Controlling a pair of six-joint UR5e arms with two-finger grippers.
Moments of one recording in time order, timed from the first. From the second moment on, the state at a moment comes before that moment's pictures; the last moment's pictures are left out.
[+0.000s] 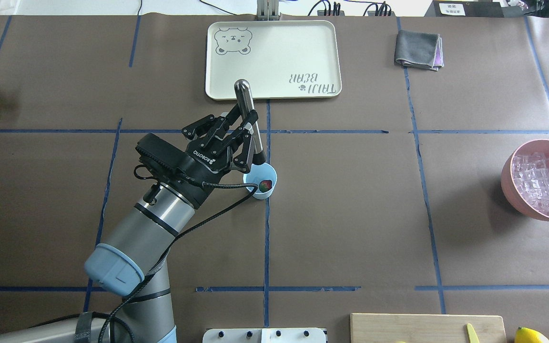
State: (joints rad) left arm -0.28 -2.11 -1.68 -3.07 -0.81 -0.46; right arm 1.63 -1.67 1.64 -1.52 2.42 -0.09
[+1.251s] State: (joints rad) left arm -0.81 -1.86 -1.81 -2.60 -1.68 -1.23; right arm 1.63 -1.66 1.63 -1.51 2.41 -0.09
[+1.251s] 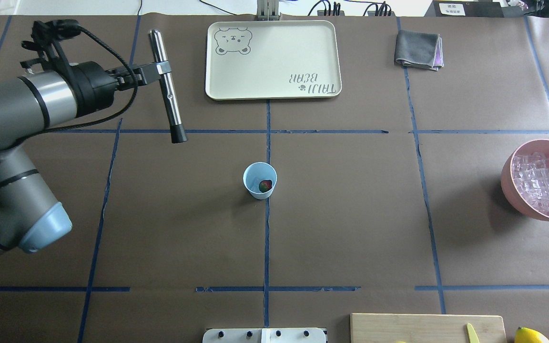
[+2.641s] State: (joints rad) left arm -1.14 -1.63 -1.64 -1.93 -2.27 -0.58; right arm 1.63 -1.64 1.62 -1.51 2.41 -0.09
